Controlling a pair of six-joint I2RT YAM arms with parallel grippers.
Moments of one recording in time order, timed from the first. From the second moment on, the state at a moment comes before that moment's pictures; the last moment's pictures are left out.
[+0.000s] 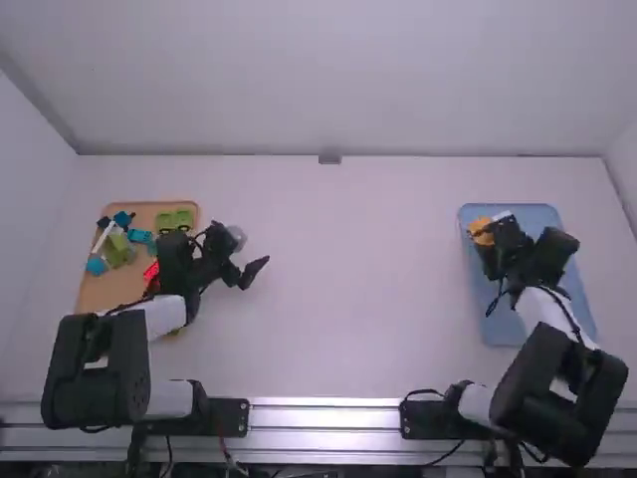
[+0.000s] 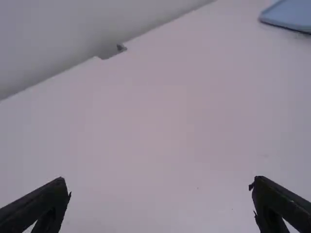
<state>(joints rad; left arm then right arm) 0.14 1.46 0.40 0.57 0.76 0.47 -0.52 1.45 0.65 0.09 -0.45 -0.71</state>
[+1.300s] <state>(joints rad) -0.08 0.66 0.49 -0.11 0.11 0.11 -0.04 1.03 0.83 -0.38 -0.21 -0.35</state>
